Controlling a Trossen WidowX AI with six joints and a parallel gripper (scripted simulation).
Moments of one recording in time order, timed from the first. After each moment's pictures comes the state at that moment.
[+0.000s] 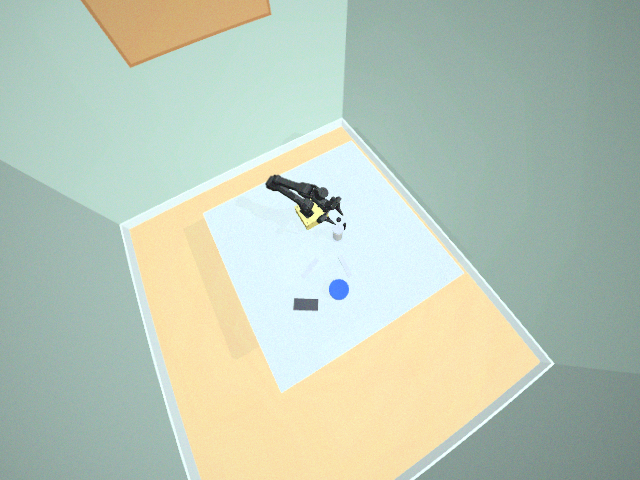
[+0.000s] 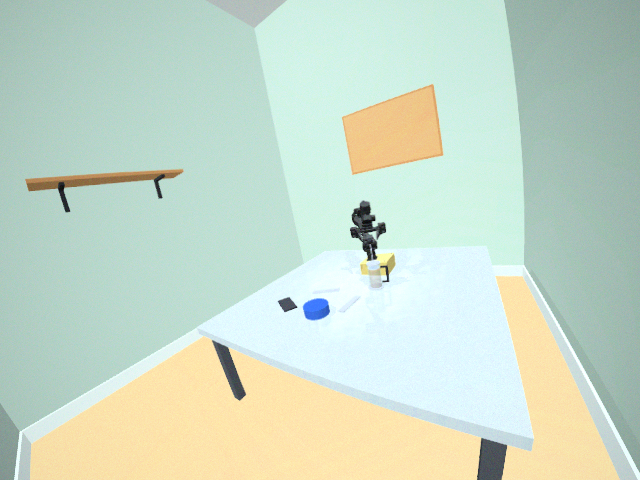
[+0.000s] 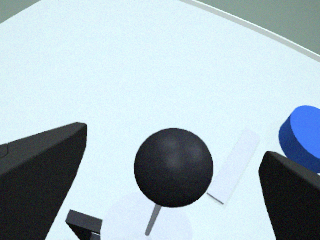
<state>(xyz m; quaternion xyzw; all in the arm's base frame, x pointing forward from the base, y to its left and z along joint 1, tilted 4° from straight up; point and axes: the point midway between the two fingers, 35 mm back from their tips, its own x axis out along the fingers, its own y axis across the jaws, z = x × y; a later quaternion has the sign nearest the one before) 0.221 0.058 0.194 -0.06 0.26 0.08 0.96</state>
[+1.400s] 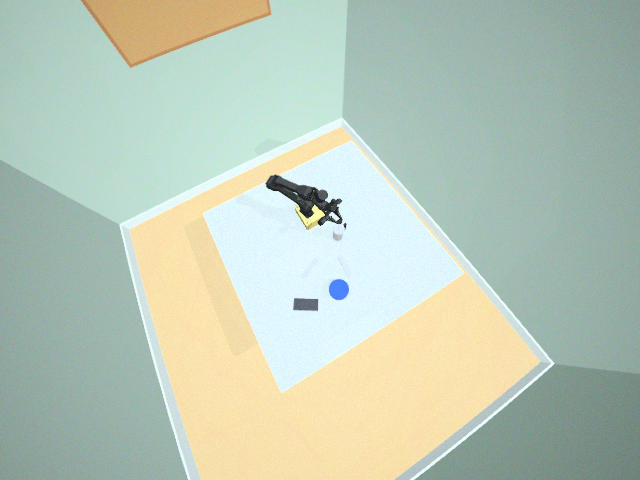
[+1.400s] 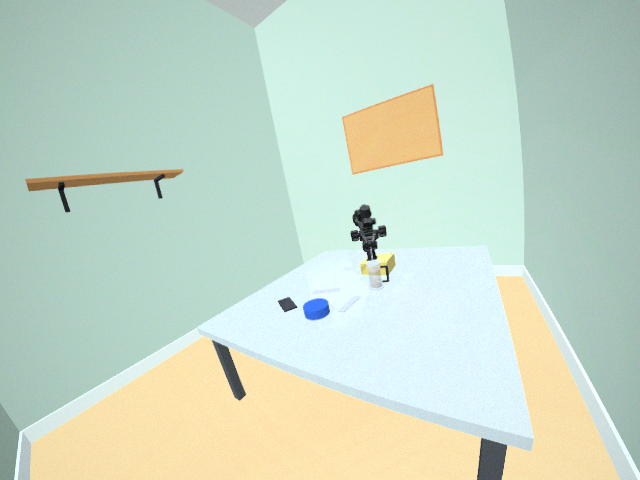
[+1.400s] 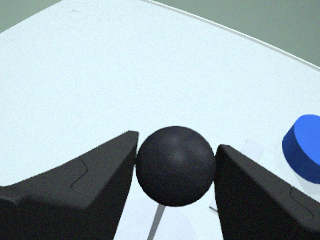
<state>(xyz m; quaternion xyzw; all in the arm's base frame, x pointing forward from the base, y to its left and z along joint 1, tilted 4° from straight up) 0.229 0.058 0.176 -0.05 0.24 0.09 0.97</state>
